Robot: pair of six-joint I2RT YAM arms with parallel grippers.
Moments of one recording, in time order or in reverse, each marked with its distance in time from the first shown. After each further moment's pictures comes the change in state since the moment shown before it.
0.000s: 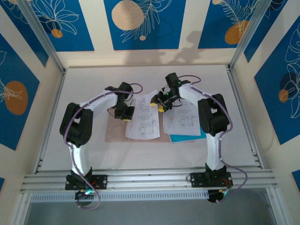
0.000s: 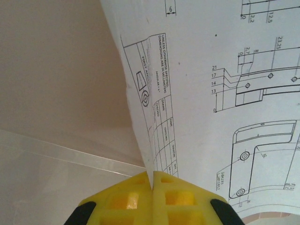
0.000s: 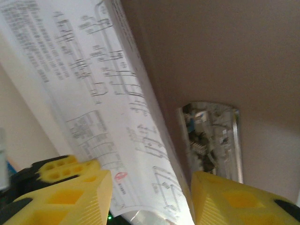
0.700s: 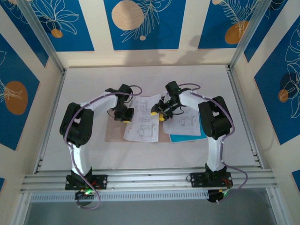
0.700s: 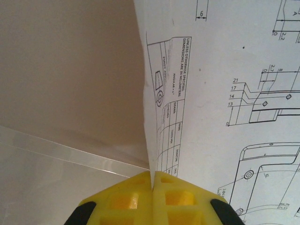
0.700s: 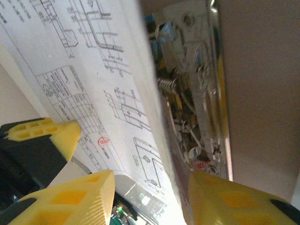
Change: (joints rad) left arm 0.000 0.000 -0.041 0.029 0.000 -0.037; right arm 0.032 -0.074 -0.207 0.058 -0.058 -0.004
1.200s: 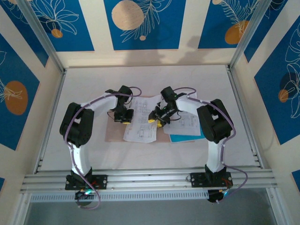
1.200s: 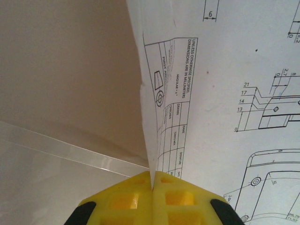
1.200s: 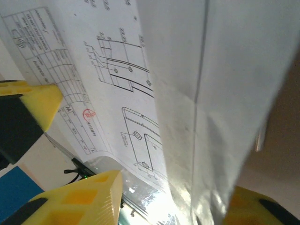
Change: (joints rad) left arm 0.000 0.000 -0.024 0.013 0.000 -0.023; right arm 0.085 -0.050 -0.090 0.020 0.024 0.000
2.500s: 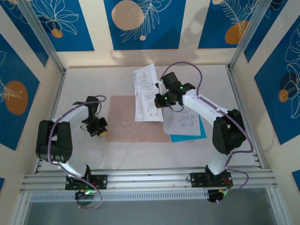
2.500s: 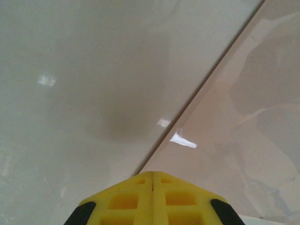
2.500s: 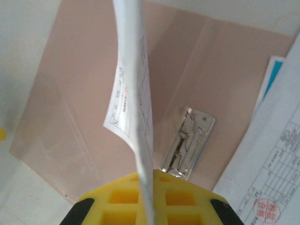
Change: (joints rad) left arm 0.355 -0.347 -0.439 -0.014 0.036 -0.218; right arm 0.043 -0.214 0.180 -0.063 0.468 -0.505
